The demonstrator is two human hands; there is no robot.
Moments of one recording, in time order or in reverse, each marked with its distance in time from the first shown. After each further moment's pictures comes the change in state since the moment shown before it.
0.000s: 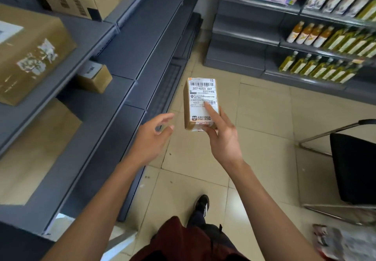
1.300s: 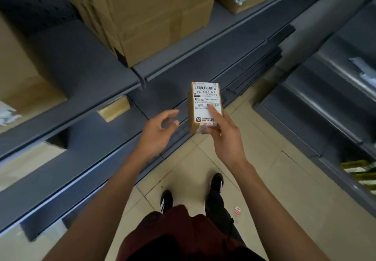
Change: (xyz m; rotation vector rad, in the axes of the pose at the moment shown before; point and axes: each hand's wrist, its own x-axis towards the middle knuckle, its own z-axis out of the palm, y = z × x) left_hand 0.345 -0.024 -0.060 -0.168 0.489 -0.280; right_hand 0.425 0.113 0.135 0.127 -0.527 -0.213
